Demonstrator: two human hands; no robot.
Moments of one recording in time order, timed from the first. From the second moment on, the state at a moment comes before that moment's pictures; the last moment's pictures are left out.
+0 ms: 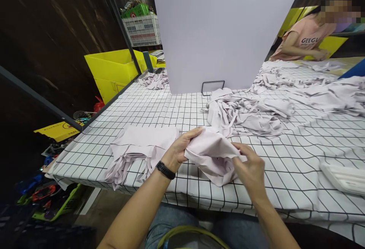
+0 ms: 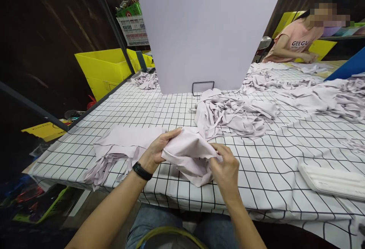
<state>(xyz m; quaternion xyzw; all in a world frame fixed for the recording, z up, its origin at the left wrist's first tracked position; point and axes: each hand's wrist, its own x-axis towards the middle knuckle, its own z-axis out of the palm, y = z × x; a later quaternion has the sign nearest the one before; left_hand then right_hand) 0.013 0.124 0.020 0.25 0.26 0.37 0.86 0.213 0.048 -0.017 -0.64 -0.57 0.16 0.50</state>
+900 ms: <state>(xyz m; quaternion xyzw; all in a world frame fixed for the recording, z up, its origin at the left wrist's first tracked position) 0.098 0.073 -0.013 0.87 0.45 0.08 0.18 0.276 0.045 -0.024 -0.67 -0.42 0.43 0.45</state>
